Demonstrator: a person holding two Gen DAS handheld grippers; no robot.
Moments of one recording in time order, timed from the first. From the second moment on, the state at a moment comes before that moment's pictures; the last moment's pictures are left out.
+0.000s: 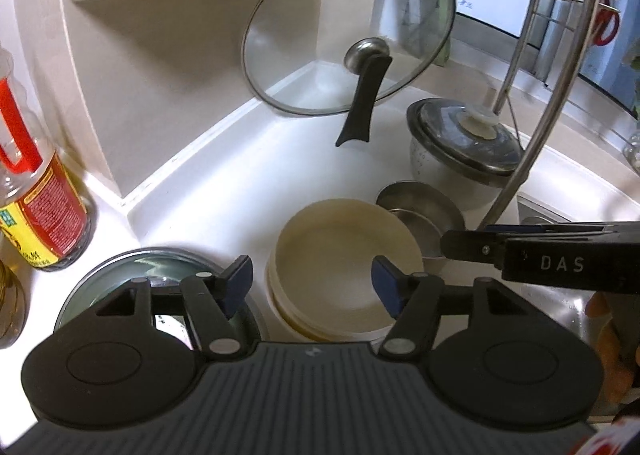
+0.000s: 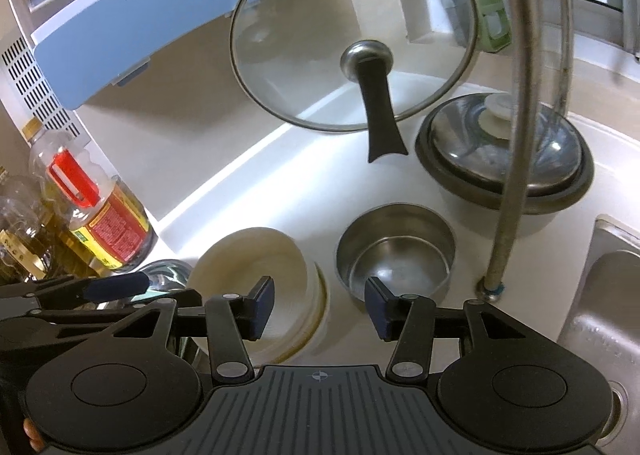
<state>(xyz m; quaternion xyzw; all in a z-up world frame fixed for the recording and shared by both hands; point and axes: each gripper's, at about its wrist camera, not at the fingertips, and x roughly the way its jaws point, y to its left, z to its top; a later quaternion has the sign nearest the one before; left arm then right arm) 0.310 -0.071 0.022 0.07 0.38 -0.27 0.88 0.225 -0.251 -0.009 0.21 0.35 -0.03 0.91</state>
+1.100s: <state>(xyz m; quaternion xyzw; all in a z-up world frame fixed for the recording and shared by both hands) 0.340 -0.126 0.037 0.11 0.34 -0.35 0.86 0.228 -0.282 -0.013 0.22 0.34 -0.12 0.91</state>
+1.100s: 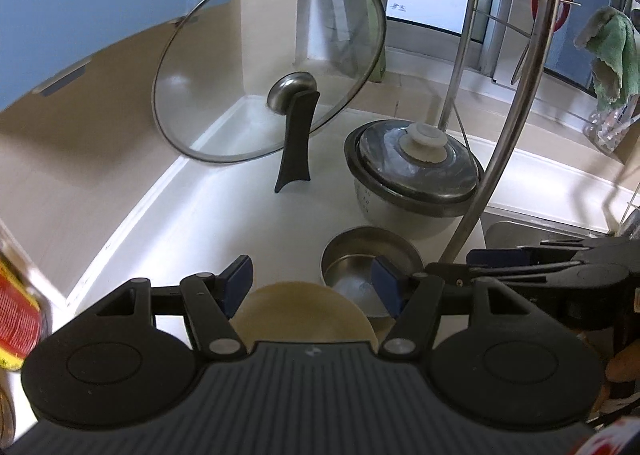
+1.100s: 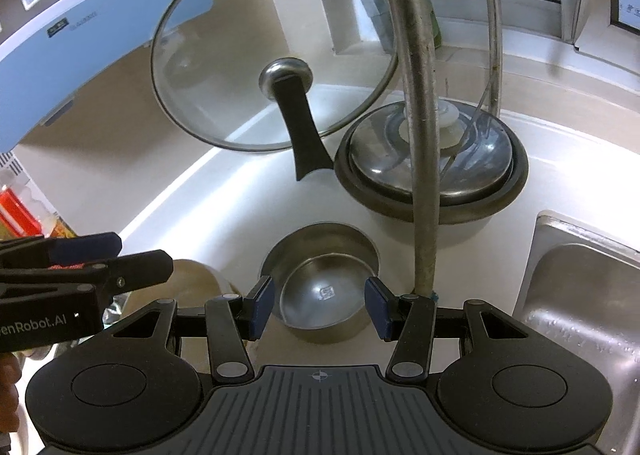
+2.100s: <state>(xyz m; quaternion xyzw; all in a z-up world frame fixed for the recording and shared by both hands) 0.419 -0.155 0.008 0.14 0.38 -0.39 0.83 0.268 -0.293 -0.065 0.26 0.38 -0.20 0.87</state>
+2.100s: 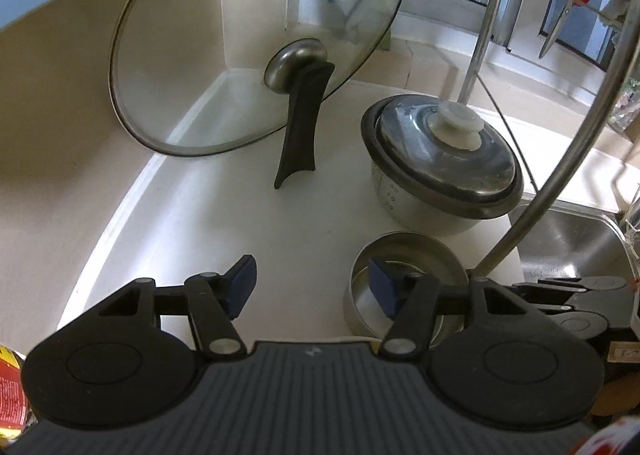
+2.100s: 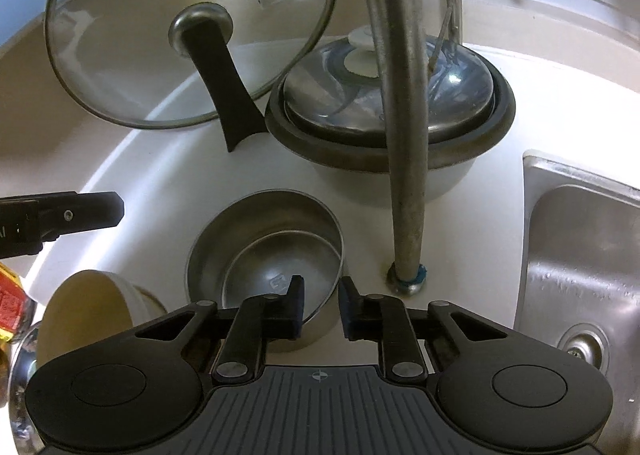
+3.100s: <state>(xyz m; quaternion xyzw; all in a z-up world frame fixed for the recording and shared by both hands) 0.470 -0.173 -0.031 0.18 0.46 -0.38 0.79 0.334 -0.286 -0.070 0.21 0.38 -0.14 0.89</state>
